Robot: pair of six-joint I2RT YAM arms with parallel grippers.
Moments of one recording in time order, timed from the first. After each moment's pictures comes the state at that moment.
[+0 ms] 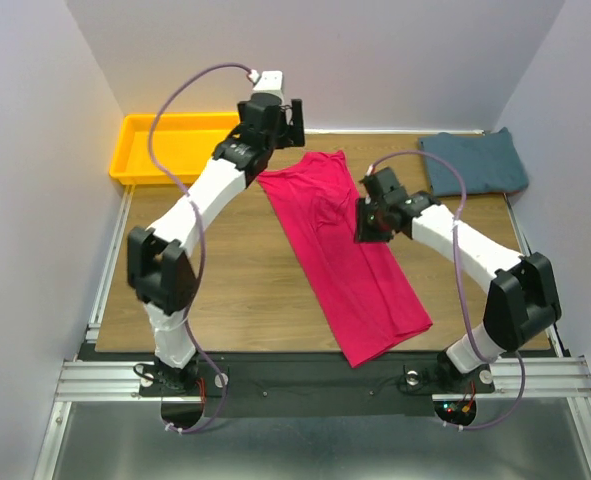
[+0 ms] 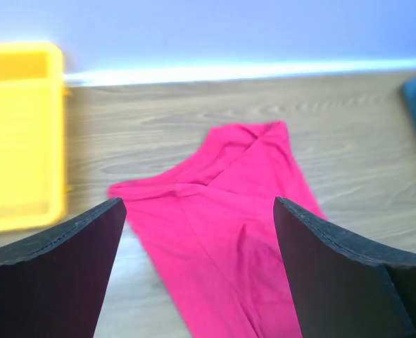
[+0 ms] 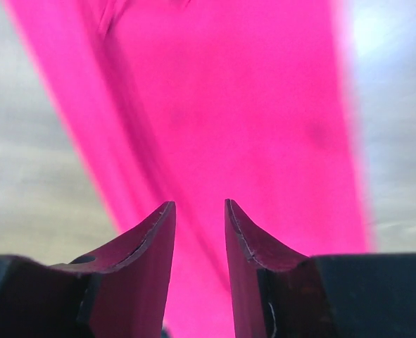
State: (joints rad) left arm -0.50 1.93 1.83 -0.30 -0.26 -0.26; right arm 0.56 1.54 1.18 -0.68 0.02 0.51
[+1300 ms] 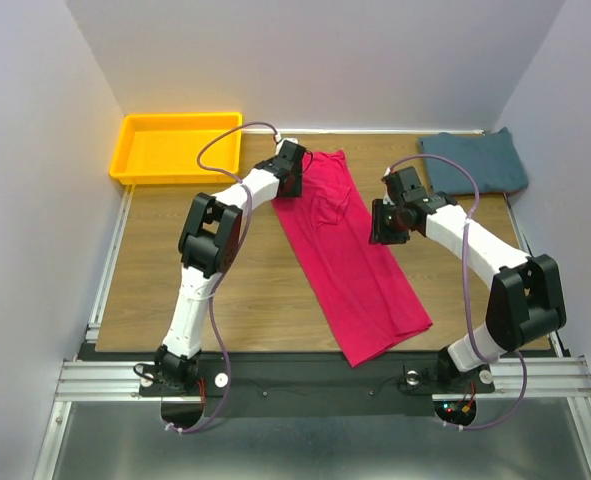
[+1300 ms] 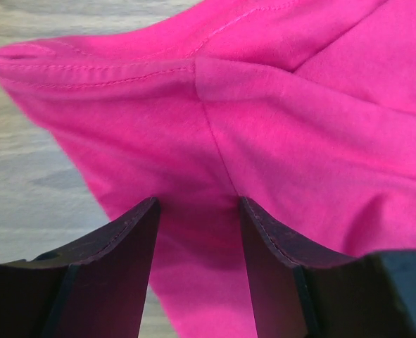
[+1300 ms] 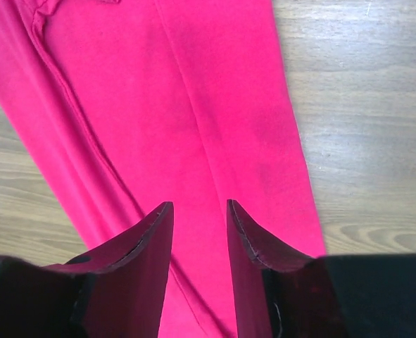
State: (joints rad) left arm -0.49 2.31 1.85 -0.42 -0.29 -0.36; right arm 0.37 1.54 1.15 -0.66 -0.02 0.38
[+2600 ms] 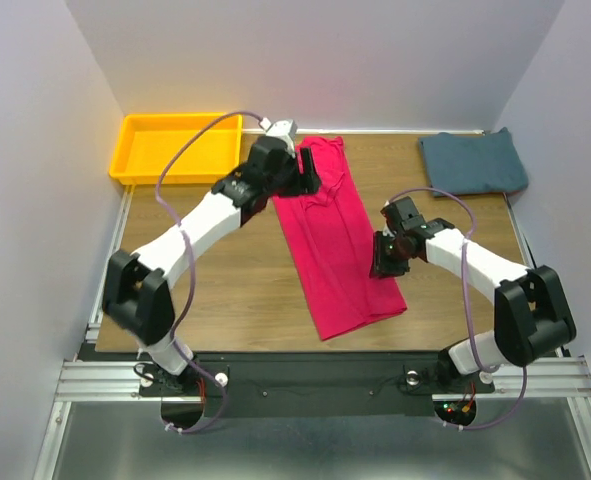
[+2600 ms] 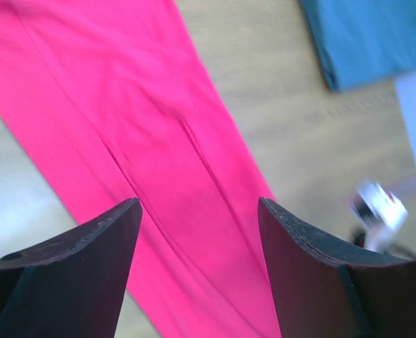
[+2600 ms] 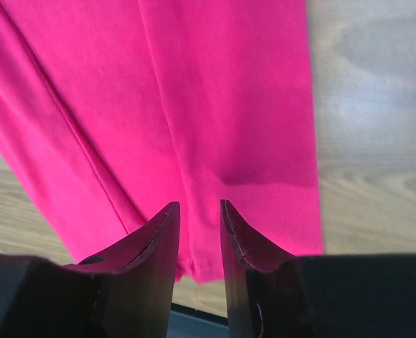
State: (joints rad) left arm -0.53 1.72 1.48 -0.26 0.03 -0.49; right arm 0.41 1.48 0.92 -0.63 -0.15 0.45
